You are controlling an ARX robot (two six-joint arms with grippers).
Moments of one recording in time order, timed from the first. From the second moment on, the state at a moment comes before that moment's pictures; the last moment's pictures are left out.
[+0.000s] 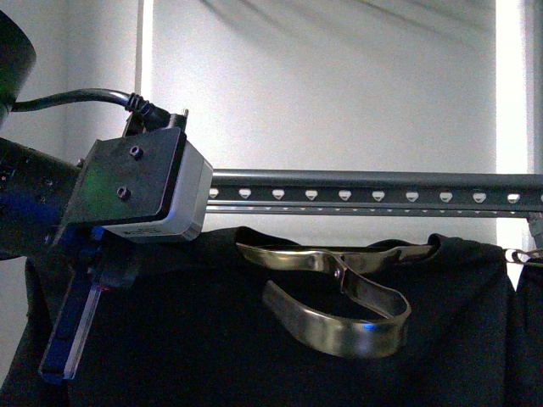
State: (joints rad) left arm -0.16 1.43 1.16 -0.02 0.70 1.61; right arm 0.00 0.00 0.01 0.00 0.00 0.00
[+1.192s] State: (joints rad) left arm -0.17 1.43 1.16 -0.02 0.70 1.63; right arm -0.01 1.42 1.13 0.16 -0.63 -1.52
